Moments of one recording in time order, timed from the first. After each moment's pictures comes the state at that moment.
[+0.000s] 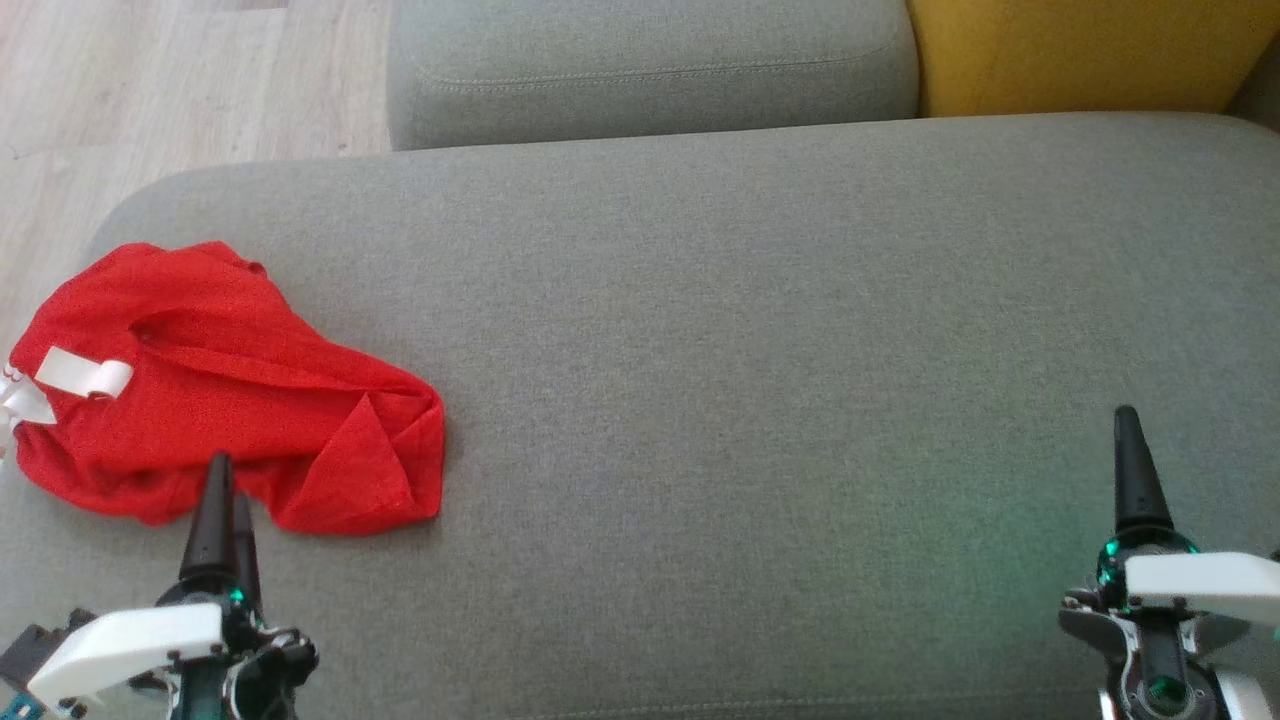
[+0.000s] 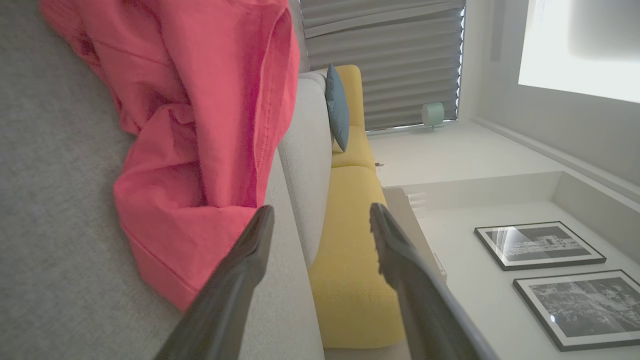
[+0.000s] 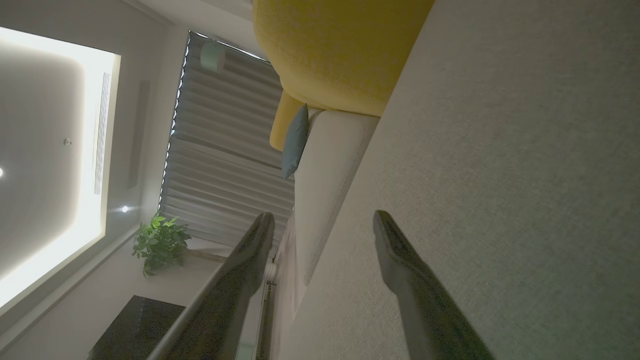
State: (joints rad) left arm 0.01 0.03 0.11 0.22 -1.45 -0.12 0.01; right arm -0.01 -0.04 -0.10 0.20 1.23 0.13 0.01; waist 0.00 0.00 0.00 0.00
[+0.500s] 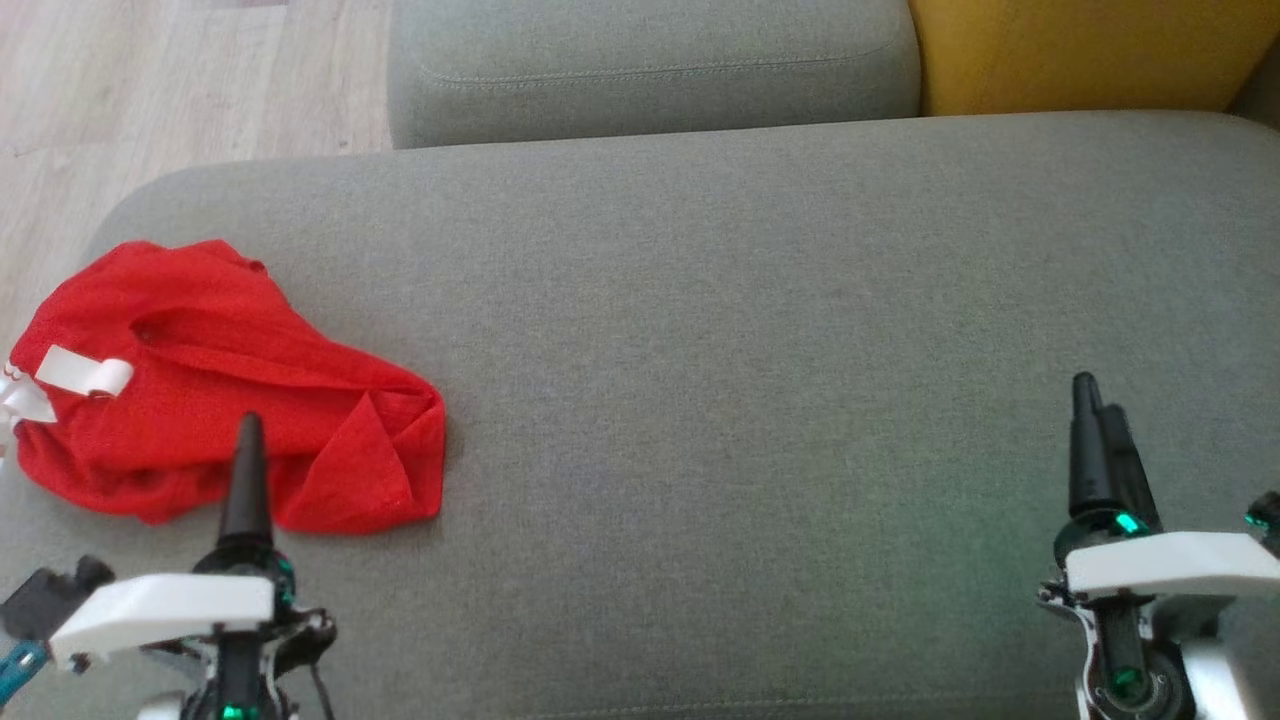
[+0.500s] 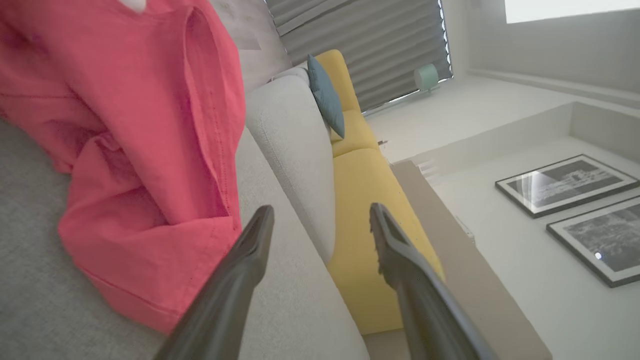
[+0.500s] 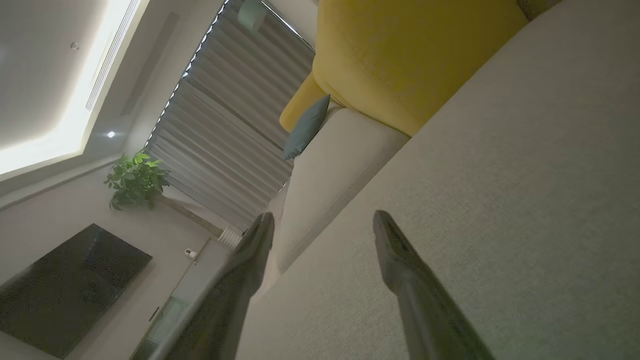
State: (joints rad) left arm 0.01 0.03 0.06 0.13 -1.24 -0.09 -0.03; right arm -0.01 -0.04 -0.05 0.13 0.93 0.13 -0.03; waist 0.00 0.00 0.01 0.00
